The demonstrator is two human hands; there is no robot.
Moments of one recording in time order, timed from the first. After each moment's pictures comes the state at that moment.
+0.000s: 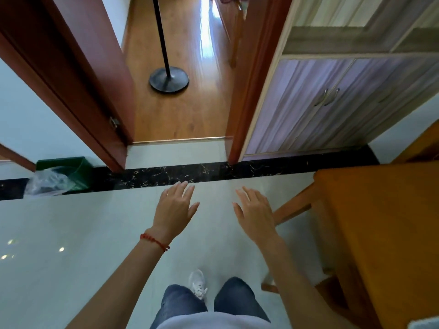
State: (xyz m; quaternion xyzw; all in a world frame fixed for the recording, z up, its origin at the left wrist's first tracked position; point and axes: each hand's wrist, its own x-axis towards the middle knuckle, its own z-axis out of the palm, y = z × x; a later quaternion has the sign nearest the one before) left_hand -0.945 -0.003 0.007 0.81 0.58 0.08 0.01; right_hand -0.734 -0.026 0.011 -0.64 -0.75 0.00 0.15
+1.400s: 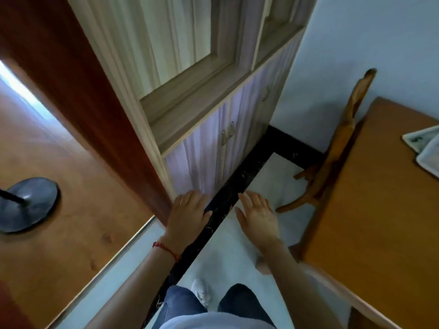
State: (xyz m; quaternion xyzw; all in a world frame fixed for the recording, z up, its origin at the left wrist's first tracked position) left_hand -0.653 0.449 0.019 0.98 0.18 0.08 0.05; right_hand -0.535 0.294 0.023 -0.89 -0.43 -0.06 0.13
